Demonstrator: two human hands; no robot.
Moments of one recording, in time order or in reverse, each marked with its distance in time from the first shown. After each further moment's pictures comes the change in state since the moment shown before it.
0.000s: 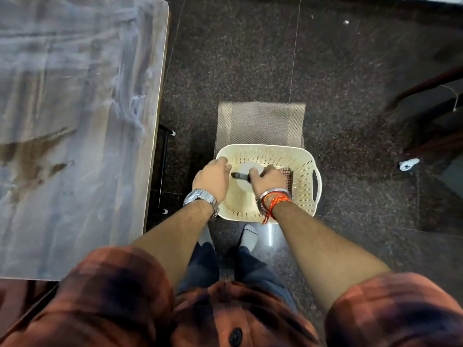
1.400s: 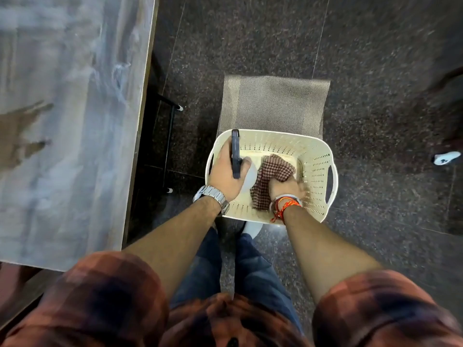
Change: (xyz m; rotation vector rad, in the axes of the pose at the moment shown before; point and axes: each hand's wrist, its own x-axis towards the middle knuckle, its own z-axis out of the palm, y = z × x) left_hand 0.016 0.008 0.062 -0.611 0.116 -0.087; right_hand 0.054 0.079 0.047 0.077 -0.069 0.370
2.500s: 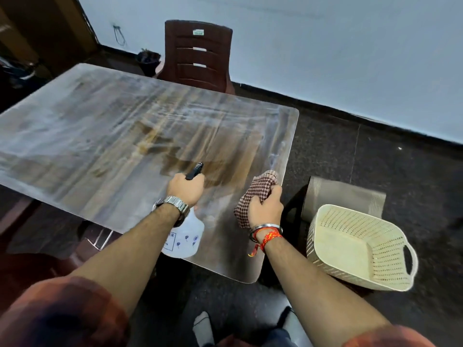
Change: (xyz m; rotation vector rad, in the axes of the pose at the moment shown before) left_hand -0.108 -0.048 -0.426 -0.094 0.448 -0.346; right_hand -0.354 -0.156 0.137 0.452 0.115 -0.848
